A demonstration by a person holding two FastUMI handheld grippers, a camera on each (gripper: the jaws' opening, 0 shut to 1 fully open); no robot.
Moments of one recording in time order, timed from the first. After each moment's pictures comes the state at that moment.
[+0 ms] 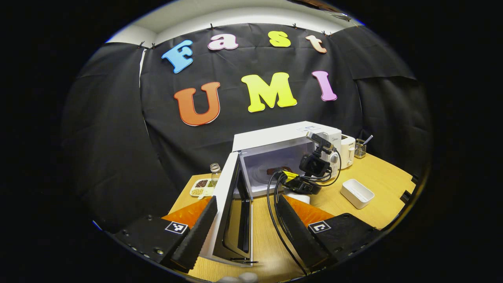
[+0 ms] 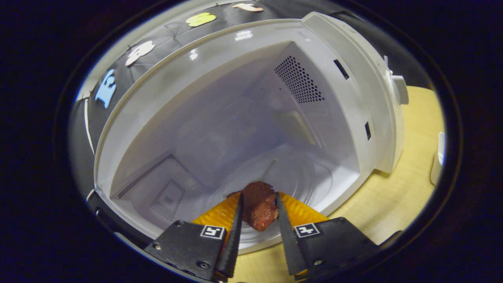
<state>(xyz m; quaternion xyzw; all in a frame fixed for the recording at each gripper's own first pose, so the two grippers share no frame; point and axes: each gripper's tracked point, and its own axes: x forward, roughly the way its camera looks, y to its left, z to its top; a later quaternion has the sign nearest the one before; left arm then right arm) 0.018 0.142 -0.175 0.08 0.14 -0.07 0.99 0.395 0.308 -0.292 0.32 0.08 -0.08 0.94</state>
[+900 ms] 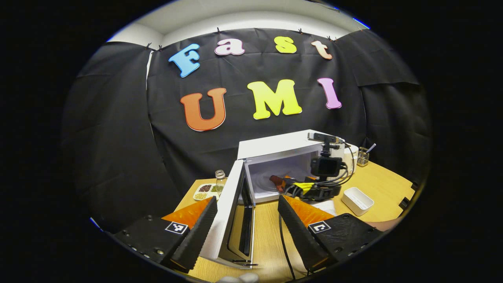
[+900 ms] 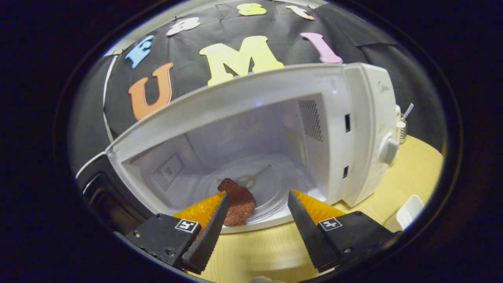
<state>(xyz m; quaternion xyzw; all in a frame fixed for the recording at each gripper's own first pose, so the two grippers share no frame) 0.017 0.148 -0.156 0.06 0.12 -0.06 0.99 0.326 0.289 -0.259 0.18 0.12 -0.04 0.98</state>
